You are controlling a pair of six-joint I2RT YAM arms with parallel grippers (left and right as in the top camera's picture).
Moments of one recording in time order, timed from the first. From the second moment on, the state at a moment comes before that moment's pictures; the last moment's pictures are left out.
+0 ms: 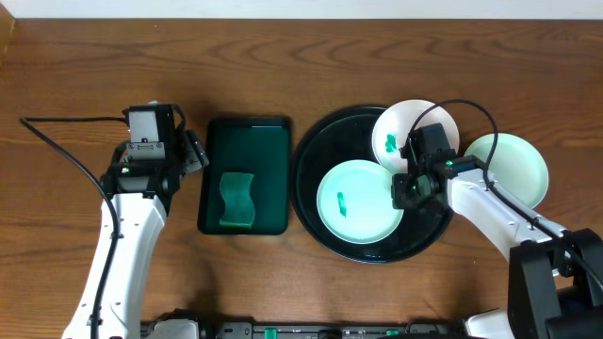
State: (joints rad) left arm 0.03 1.30 0.99 -0.68 -0.19 -0.35; right arm 0.26 1.63 0.87 -0.59 -0.10 0.26
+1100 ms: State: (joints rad) left arm -0.13 1.51 0.97 -0.79 0.22 -0.33; right arm 0.26 1.63 0.87 -0.60 -0.05 0.27
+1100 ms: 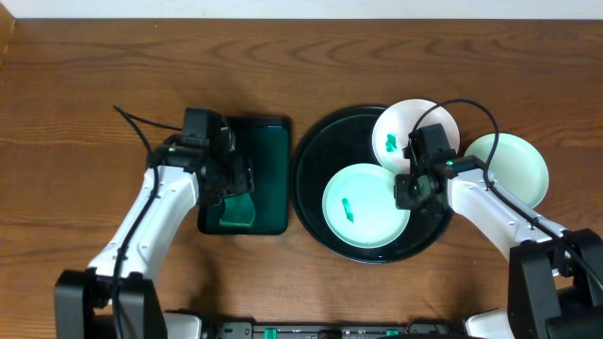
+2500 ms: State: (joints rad) left arm -0.23 1.64 0.97 -0.76 0.01 -0.45; right arm 0.26 1.63 0.87 -0.60 -0.05 0.27
